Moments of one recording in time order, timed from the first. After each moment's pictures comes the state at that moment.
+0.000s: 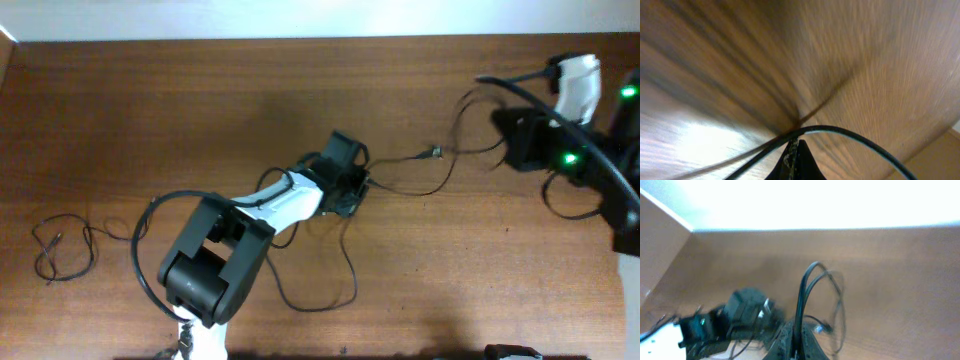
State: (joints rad) left arm -0.57 2.02 1.19 -0.21 0.25 -1.61; right arm -0.08 1.23 1.66 -1.03 -0.47 0.07
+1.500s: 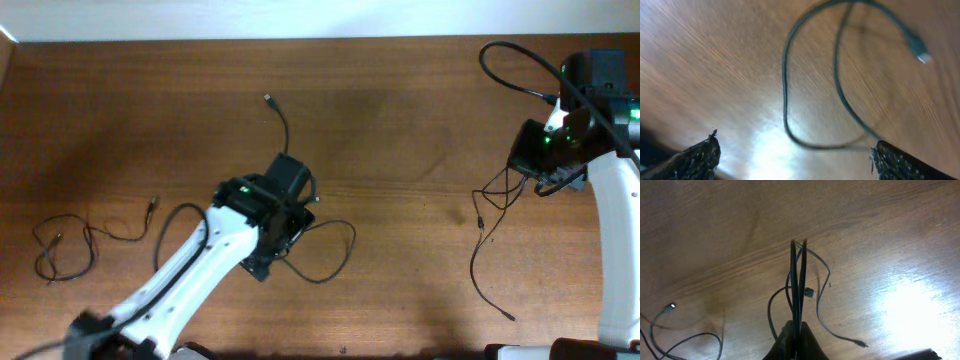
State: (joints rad) left arm -0.51 1.48 1.06 -1.07 0.02 -1.42; right arm -0.08 1.54 1.71 -1.46 0.01 0.37
